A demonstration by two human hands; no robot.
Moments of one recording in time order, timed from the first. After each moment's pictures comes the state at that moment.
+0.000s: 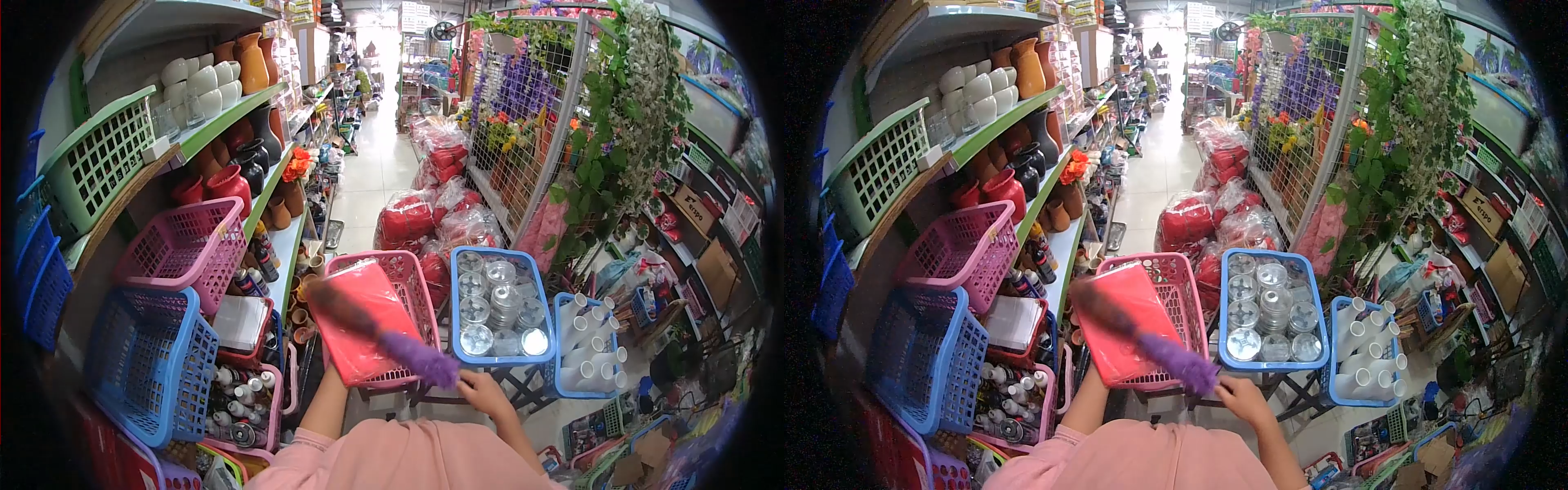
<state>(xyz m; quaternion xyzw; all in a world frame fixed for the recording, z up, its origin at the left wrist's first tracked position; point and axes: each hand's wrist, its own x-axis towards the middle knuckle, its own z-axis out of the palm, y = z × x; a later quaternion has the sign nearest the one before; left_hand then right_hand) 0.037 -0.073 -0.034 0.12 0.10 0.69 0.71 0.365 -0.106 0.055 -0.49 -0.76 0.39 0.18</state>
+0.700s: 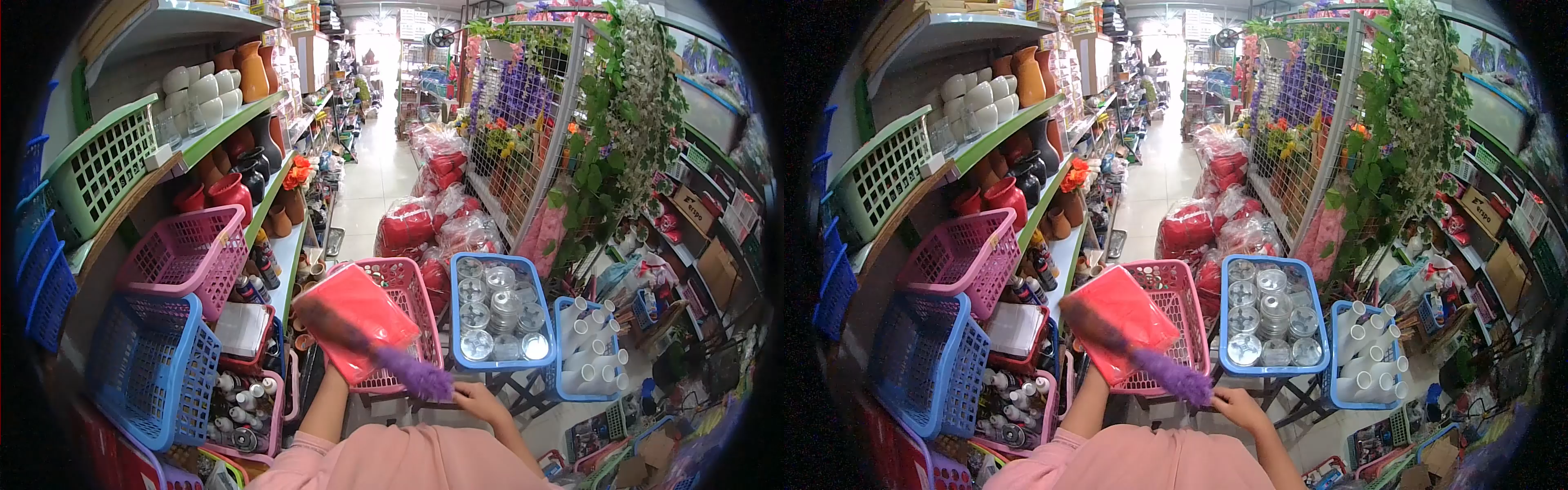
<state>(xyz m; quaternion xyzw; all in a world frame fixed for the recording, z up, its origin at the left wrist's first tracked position) 0.028 -0.072 -0.039 0.09 0.11 0.69 0.71 0.369 -0.104 0.027 -0.44 -0.74 0.49 0.16</state>
